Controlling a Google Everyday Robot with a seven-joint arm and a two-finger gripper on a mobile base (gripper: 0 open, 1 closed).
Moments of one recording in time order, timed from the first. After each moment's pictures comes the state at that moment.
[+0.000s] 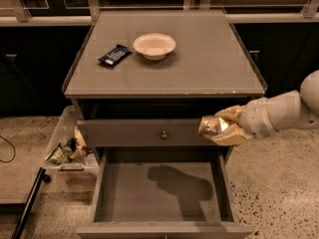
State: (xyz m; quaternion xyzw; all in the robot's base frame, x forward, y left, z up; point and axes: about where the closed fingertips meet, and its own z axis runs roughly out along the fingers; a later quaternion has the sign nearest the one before) arm 0.517 -0.196 0.765 -0.57 0.72 0.16 0.36
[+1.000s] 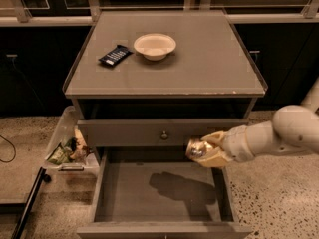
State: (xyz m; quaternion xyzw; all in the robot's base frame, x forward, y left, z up) arm 0.507 -0.168 0.676 -0.54 0.74 0.22 0.34
